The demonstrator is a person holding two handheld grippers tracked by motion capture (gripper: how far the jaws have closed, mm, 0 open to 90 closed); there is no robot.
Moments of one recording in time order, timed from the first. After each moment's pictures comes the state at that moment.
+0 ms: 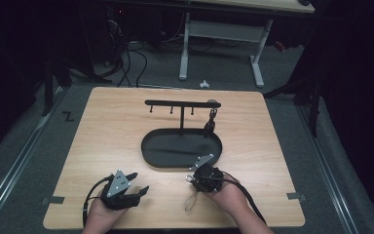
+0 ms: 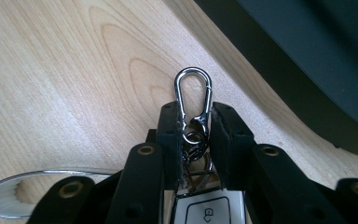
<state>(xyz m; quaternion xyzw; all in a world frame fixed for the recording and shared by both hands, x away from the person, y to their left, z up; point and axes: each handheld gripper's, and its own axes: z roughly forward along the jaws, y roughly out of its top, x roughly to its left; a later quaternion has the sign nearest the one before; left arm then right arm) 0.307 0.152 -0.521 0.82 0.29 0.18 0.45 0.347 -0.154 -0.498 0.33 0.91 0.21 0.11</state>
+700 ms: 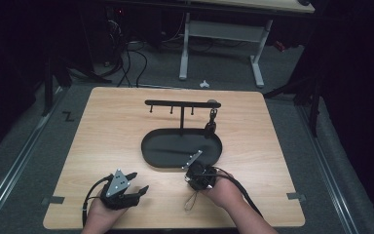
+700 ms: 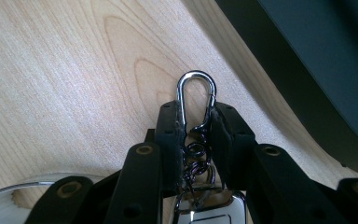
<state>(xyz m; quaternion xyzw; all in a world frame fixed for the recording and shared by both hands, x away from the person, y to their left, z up) 0.307 0.153 -0.521 0.82 0.29 0.18 0.46 0.360 -0.135 -0.496 0.31 0.93 0.15 0.09</state>
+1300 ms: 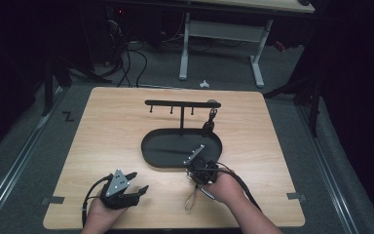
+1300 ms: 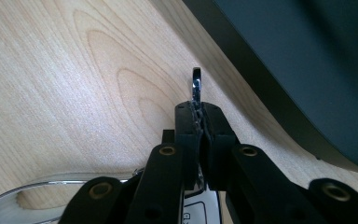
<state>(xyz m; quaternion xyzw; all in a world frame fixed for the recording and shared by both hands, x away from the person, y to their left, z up) 0.308 0.153 -0.521 0.82 0.29 0.18 0.46 0.368 -0.139 -0.487 0.33 0.93 0.15 0.09</state>
